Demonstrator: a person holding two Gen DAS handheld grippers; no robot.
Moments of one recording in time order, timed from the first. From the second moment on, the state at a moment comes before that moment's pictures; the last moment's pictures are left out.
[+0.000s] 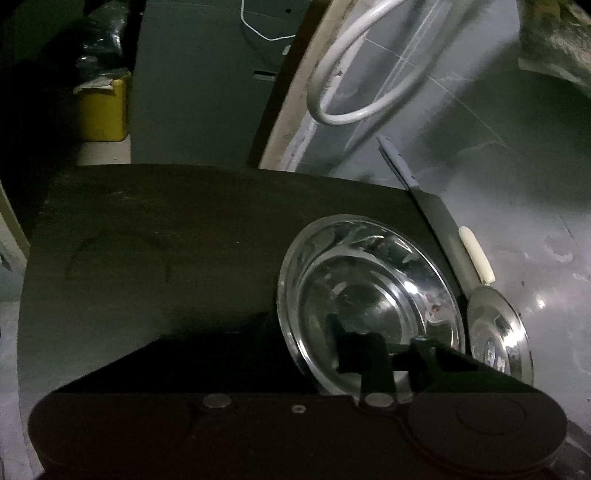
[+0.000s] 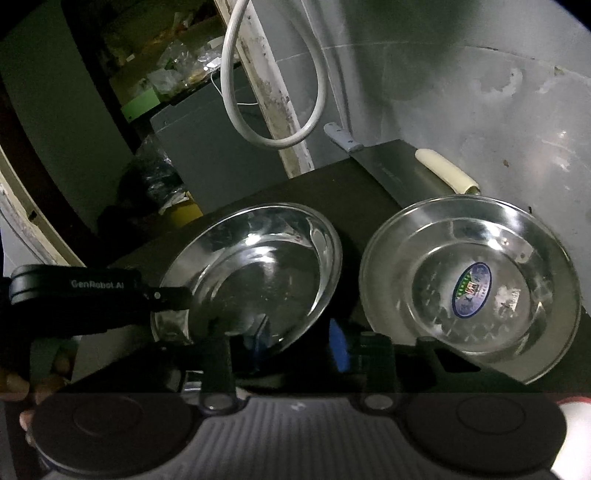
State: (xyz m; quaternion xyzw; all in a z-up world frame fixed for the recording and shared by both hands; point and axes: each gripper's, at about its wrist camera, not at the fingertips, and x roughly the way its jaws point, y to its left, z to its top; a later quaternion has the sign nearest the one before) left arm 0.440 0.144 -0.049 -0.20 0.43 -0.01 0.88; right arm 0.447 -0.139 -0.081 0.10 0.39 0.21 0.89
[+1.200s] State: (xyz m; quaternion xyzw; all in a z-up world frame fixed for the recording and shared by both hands) left arm 0.299 0.107 -0.011 -0.03 0.45 -0.09 0.89; right arm 0.309 -0.165 -0.031 0.04 0.38 0.22 0.89
